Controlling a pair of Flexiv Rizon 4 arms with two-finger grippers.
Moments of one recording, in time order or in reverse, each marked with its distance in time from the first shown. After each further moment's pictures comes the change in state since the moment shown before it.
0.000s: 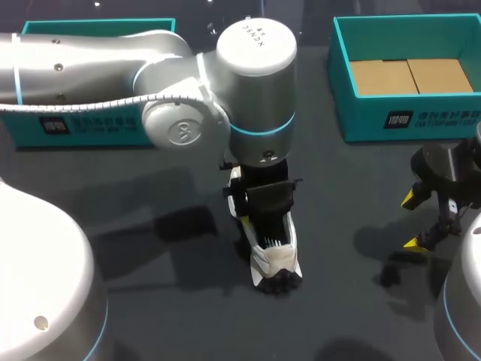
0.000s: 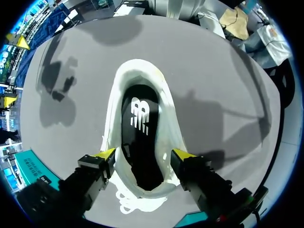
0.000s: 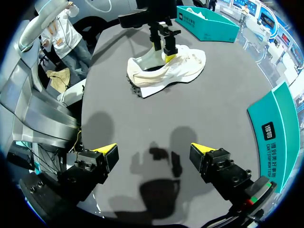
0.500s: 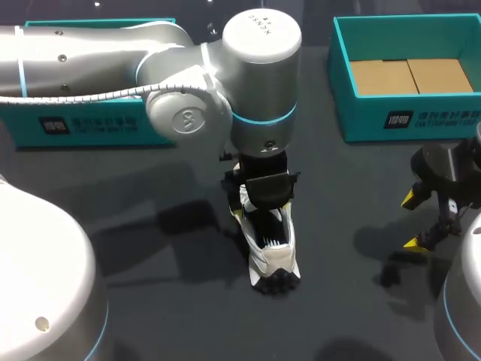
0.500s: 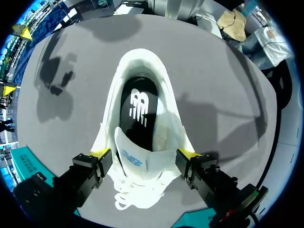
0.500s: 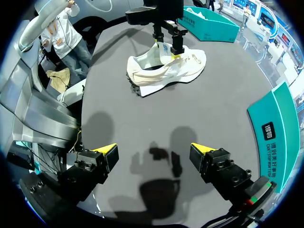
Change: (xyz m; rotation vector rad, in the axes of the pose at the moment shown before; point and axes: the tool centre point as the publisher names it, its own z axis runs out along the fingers) left arm 0.002 0.015 -0.002 0.012 0.035 -0.013; right arm 0.000 0.000 0.000 0.000 0.000 0.000
